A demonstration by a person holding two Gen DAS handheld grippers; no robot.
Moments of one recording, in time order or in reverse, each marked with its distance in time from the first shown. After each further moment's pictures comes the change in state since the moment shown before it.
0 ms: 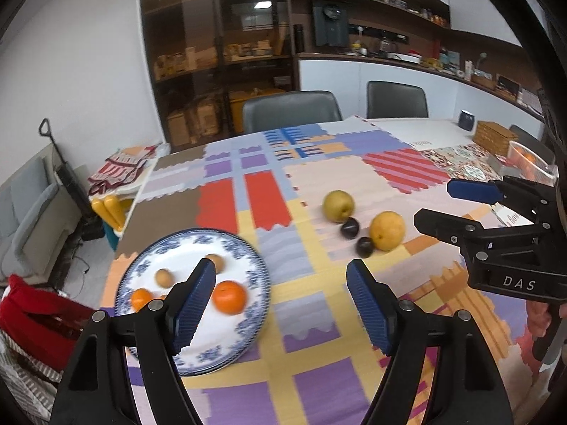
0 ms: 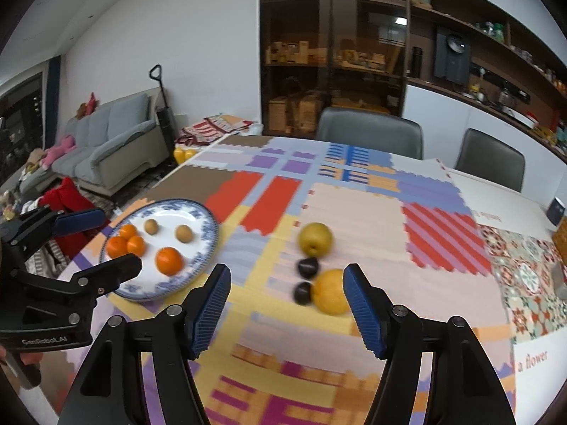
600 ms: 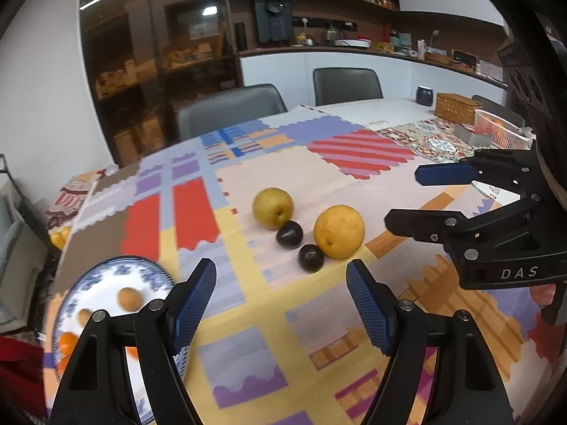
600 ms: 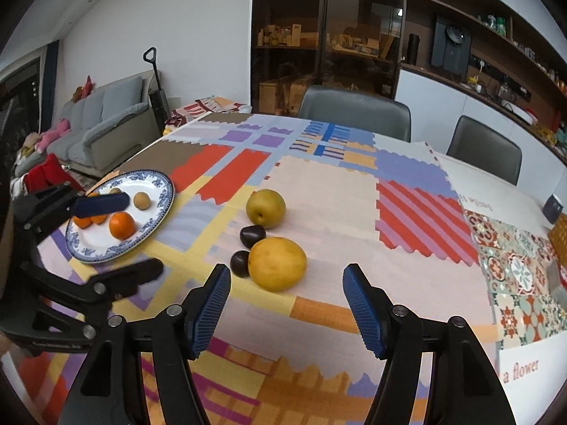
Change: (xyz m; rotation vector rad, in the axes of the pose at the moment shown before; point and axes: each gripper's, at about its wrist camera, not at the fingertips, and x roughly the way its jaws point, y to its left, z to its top) left arm 0.074 -0.055 0.001 0.139 -0.007 -0.153; right arm 0.028 -0.056 -0.024 -0.034 0.058 -0.004
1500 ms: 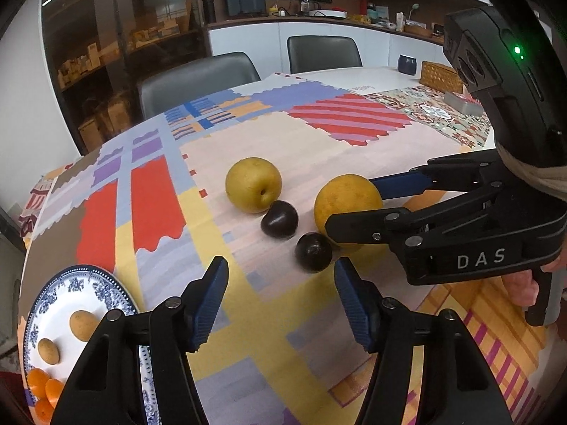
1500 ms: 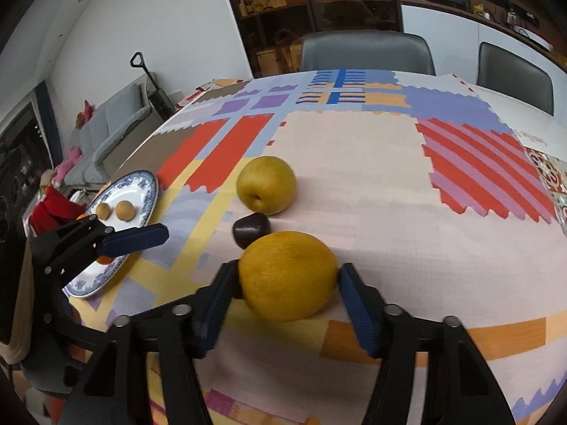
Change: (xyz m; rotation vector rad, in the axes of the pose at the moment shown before) left arm 0.063 0.005 -0.002 0.065 0.101 -0.099; right arm 0.092 -0.018 -0.002 0.194 0.130 0.163
